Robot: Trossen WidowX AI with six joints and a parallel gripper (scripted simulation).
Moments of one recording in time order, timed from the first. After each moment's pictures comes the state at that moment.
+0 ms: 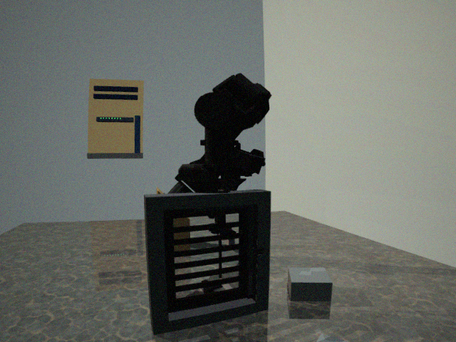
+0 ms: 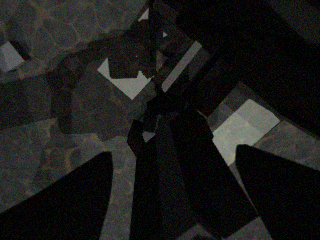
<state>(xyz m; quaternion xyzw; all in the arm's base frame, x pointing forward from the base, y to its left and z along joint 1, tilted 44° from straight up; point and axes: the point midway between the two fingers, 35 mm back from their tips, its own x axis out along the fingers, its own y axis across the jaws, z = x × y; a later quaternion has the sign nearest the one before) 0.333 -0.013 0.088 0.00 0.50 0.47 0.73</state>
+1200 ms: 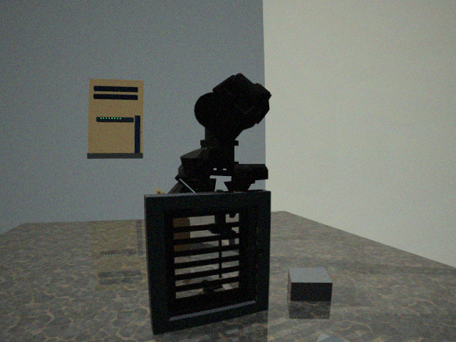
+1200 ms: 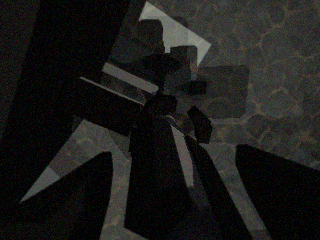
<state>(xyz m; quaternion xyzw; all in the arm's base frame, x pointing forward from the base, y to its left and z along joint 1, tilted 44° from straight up) 0.333 -0.013 0.088 0.57 0.68 -0.09 0.45</state>
